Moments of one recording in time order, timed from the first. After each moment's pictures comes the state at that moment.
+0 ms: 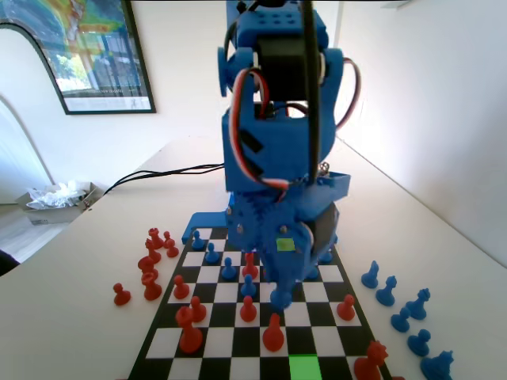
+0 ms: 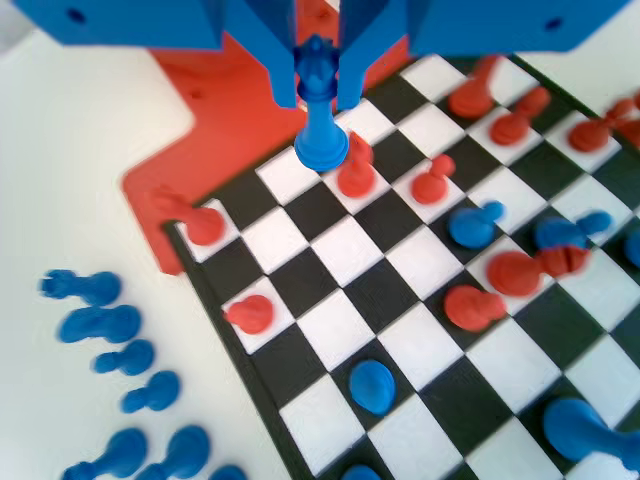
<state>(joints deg) -3.8 70.2 87.6 57.7 -51.4</state>
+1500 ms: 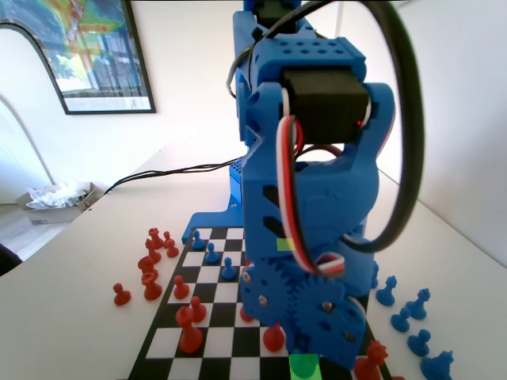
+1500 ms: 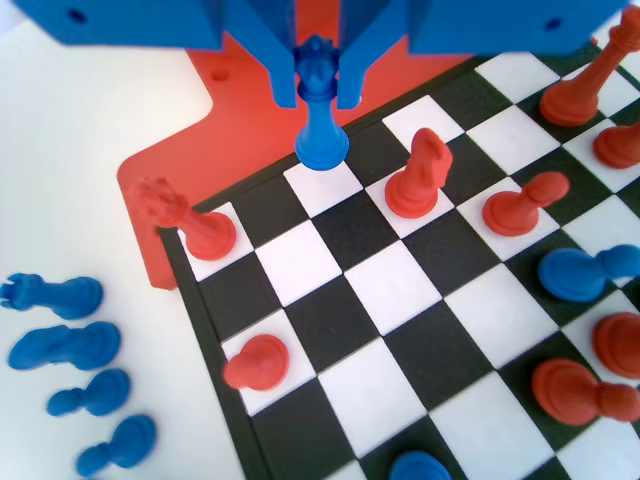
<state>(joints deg) -4.5 55.6 75.2 55.8 -55.8</state>
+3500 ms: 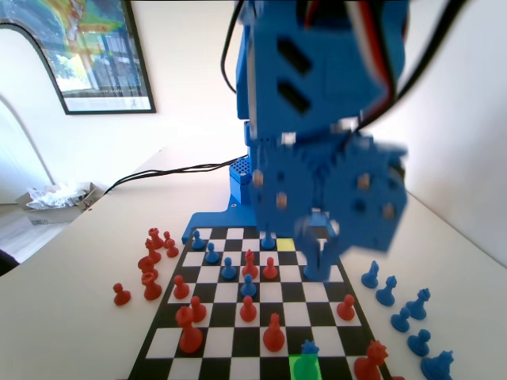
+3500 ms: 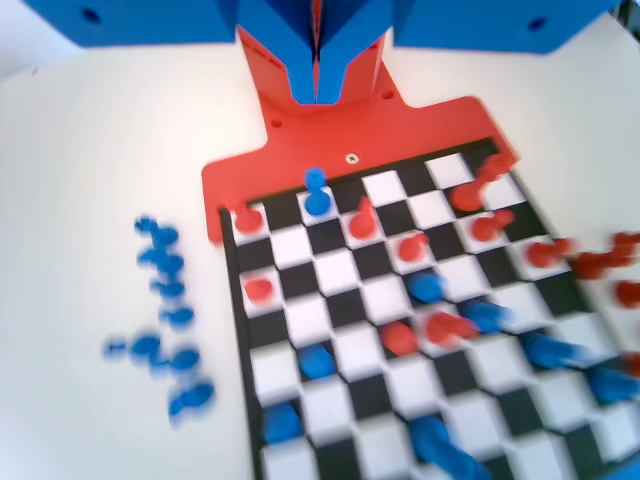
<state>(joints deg) -5.4 82.3 81.6 74.5 -72.2</state>
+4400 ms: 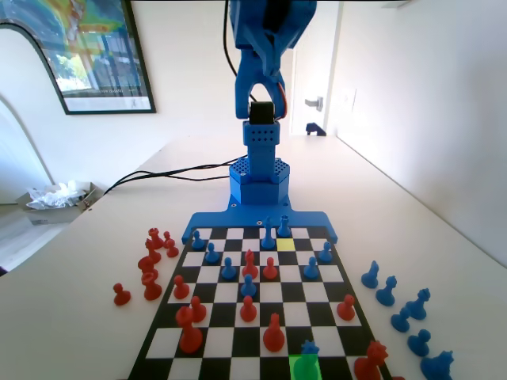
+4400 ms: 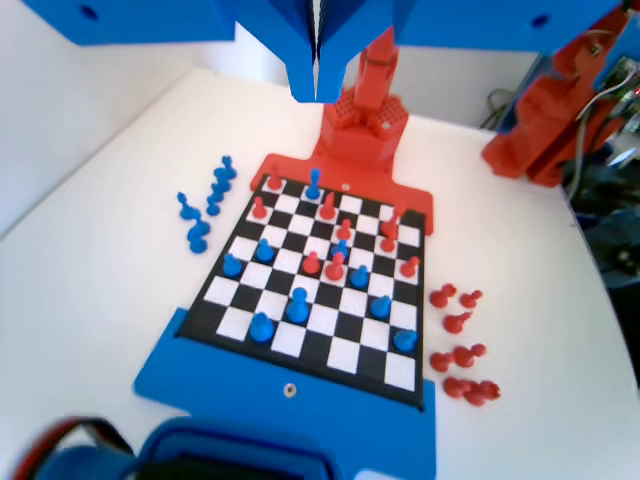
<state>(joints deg) -3.0 149.9 109.4 100.3 -102.4</state>
